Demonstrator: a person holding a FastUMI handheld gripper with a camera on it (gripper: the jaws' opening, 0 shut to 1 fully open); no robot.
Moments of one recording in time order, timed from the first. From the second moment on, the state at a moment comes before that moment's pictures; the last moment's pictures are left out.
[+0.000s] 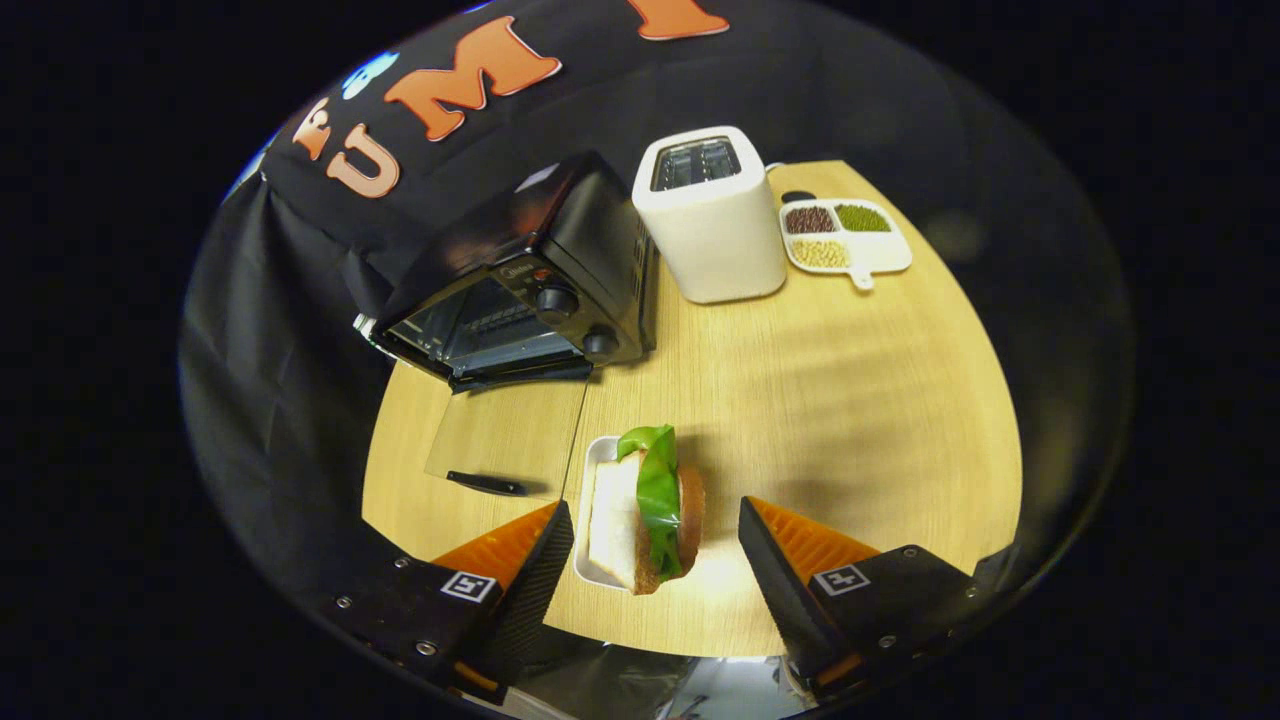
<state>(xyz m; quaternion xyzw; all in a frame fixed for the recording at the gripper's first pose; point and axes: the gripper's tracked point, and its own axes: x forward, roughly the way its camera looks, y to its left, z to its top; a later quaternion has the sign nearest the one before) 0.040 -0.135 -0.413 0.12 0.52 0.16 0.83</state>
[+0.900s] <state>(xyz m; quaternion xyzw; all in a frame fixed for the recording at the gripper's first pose) 0.033 -0.123 -0.444 0.16 0.57 0.18 0.78</state>
